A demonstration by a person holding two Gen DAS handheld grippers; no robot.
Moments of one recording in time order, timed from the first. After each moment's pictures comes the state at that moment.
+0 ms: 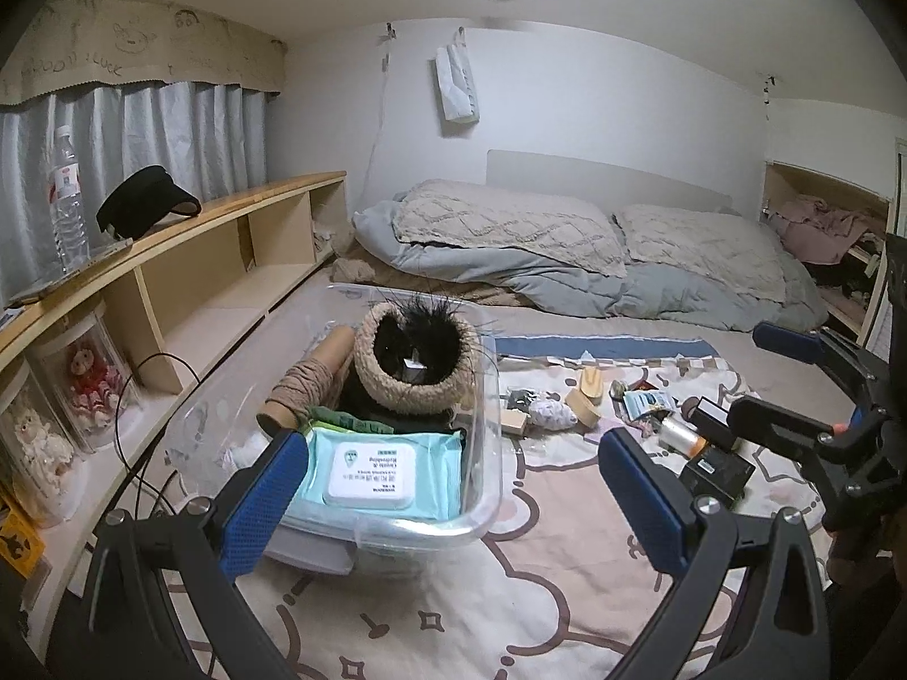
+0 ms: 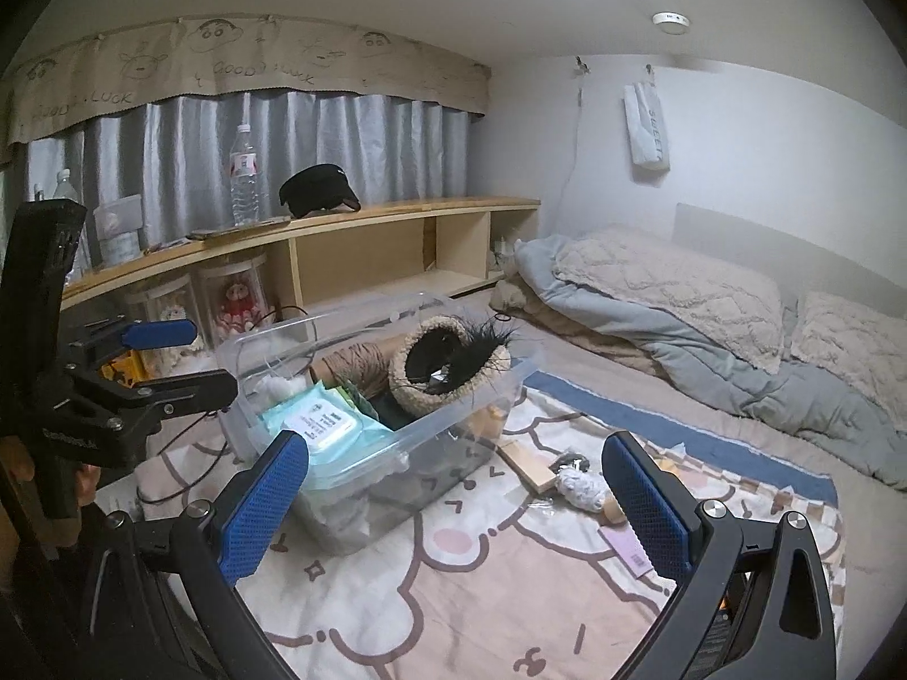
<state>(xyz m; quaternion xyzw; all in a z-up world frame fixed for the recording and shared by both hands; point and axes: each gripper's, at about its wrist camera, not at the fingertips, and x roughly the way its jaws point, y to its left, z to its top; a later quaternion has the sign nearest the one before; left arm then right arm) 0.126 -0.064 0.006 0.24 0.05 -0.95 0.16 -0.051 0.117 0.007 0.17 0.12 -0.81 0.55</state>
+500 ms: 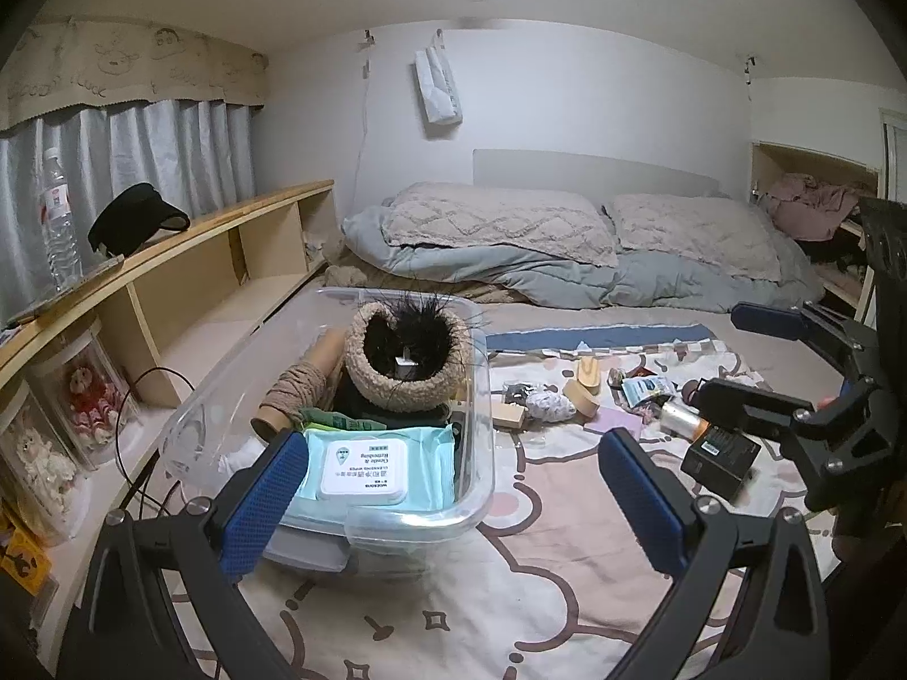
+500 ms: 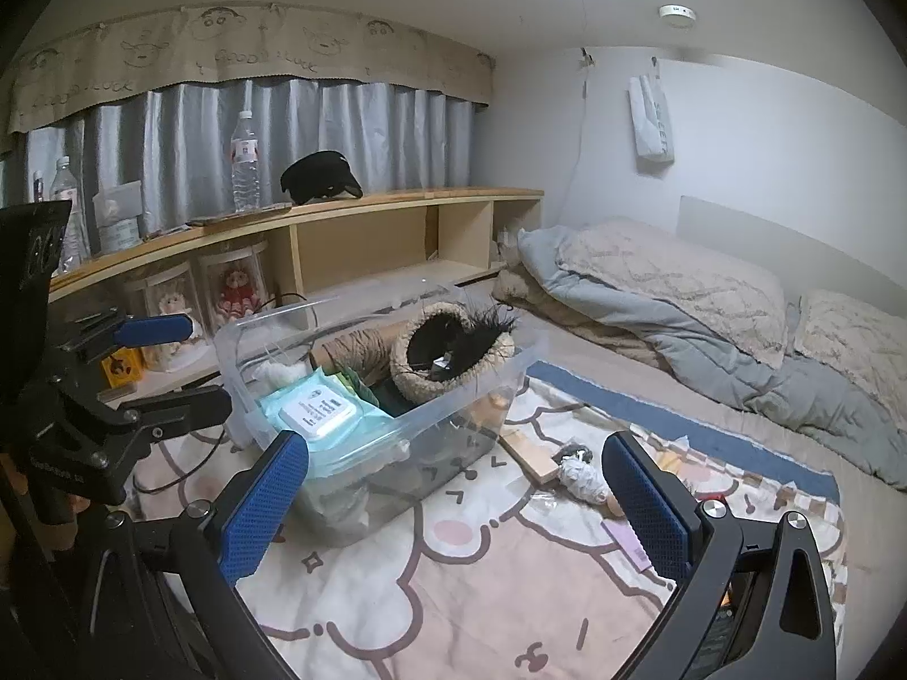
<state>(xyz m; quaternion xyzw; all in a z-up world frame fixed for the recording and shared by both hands) 0.123 -0.052 -0.003 0.24 0.02 -0.96 0.16 -0.054 0.109 -0.003 0.18 0.13 -0.81 0.55</state>
